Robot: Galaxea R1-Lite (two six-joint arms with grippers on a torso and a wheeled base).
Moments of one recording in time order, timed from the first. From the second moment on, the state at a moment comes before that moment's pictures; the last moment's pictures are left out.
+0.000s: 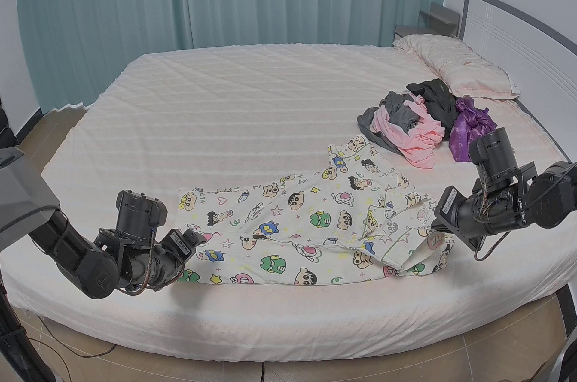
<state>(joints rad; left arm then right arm) -0.32 1.93 -0.59 -0.57 0.09 -1.03 0.36 1.75 -0.90 -0.01 -0.10 0.94</state>
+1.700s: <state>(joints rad) -0.33 1.85 -0.56 -0.57 0.09 -1.01 0.30 1.70 -0.54 -0.37 0.01 0.86</state>
